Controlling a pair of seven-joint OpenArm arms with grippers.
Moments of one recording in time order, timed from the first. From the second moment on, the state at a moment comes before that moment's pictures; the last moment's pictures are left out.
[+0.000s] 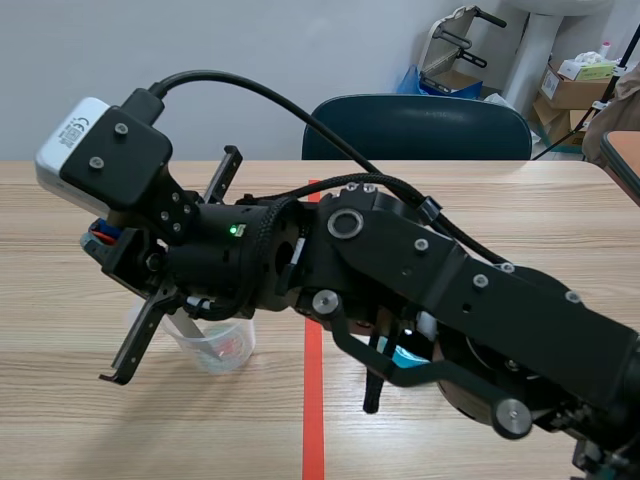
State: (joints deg) left arm 80.3 -34.5 -10.4 115.3 -20.2 -2.1 -33.1; right arm 15.1 12.1 -53.9 90.9 1.2 19.3 -2.4
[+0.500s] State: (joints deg) left arm 80.3 -34.5 -10.4 115.3 -20.2 -2.1 -33.1; right arm 14.9 17.6 -50.3 104.6 3.9 19.7 -15.0
